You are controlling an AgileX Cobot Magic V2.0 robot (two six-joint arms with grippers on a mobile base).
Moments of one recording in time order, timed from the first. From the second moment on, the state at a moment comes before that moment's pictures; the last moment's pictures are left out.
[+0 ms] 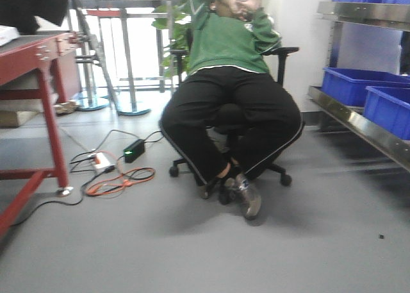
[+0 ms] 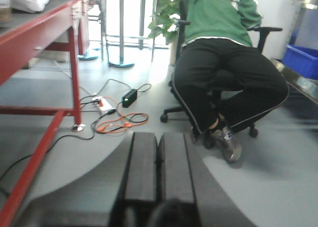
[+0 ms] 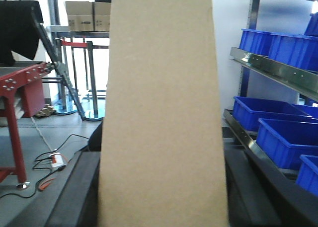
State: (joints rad) left arm -0.06 -0.01 0.03 -0.09 0.11 0.02; right arm 0.07 0.17 -0.50 -0.10 0.31 0.14
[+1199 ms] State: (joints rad) left arm -0.06 -0.01 0.03 -0.09 0.11 0.02; right arm 0.07 0.17 -0.50 -0.10 0.31 0.14
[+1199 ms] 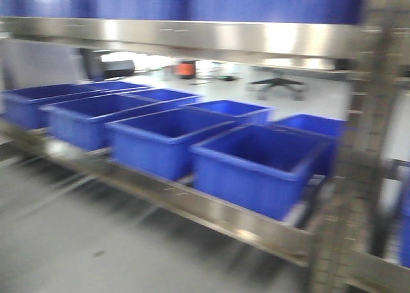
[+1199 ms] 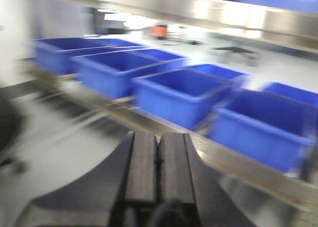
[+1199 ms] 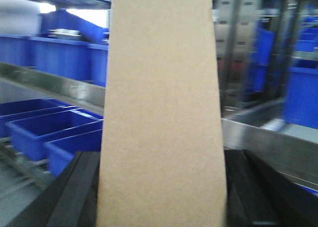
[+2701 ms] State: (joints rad) left arm -0.06 -0.01 0.03 -0.09 0.11 0.02; right arm 0.07 0.17 -0.49 -0.10 0.31 0.14
